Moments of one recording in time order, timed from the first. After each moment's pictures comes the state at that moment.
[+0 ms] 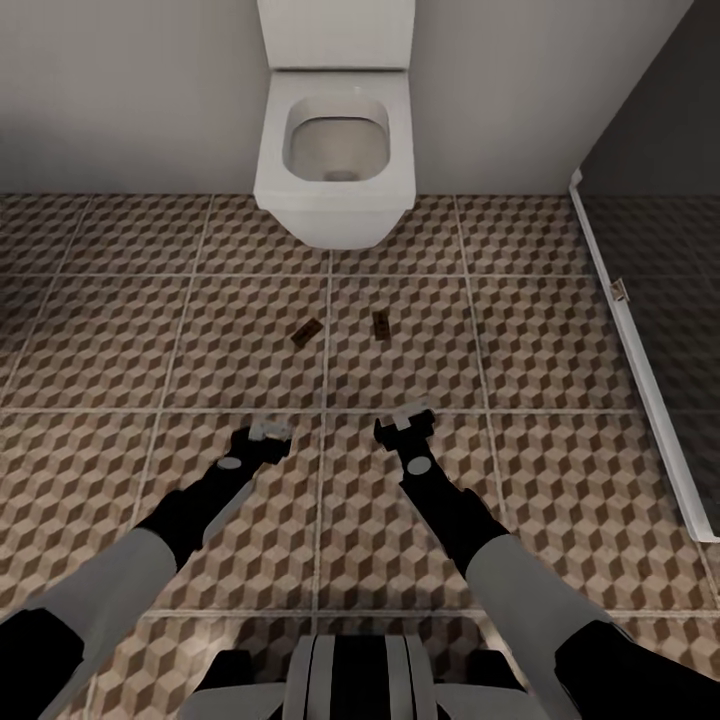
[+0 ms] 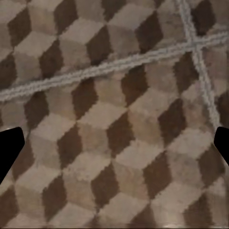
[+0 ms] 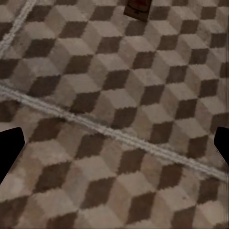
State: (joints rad) left arm -0.92 0.14 -0.61 -0.68 0.36 0.18 0.19; right arm -0.89 0.15 0.42 -0.69 0.12 0.12 -0.29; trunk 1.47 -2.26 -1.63
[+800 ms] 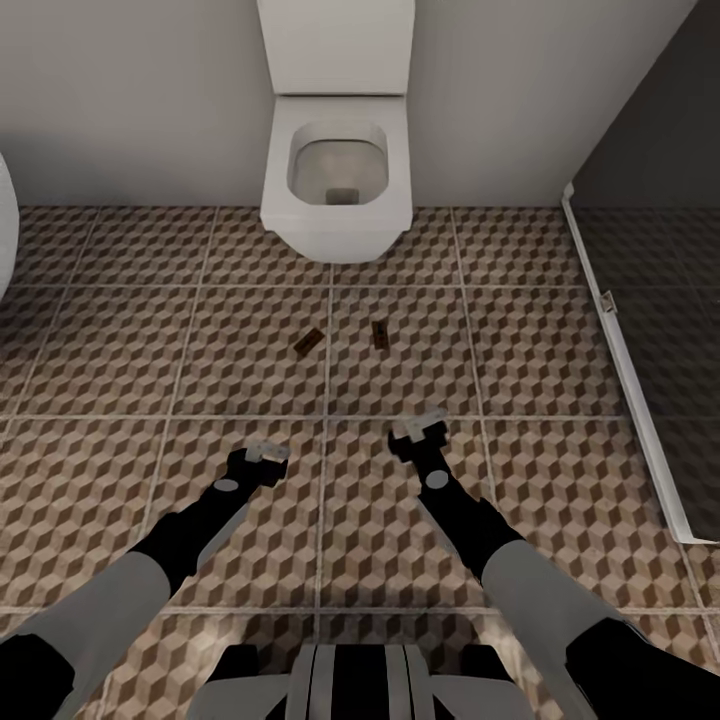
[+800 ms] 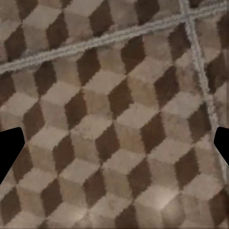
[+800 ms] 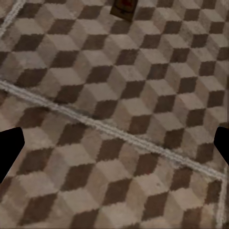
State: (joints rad) left arm -0.85 0.15 -0.61 -0.68 0.36 0.18 0.19; right arm -0.89 0.10 0.42 -0.59 0.13 0.00 -0.26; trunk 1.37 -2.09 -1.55
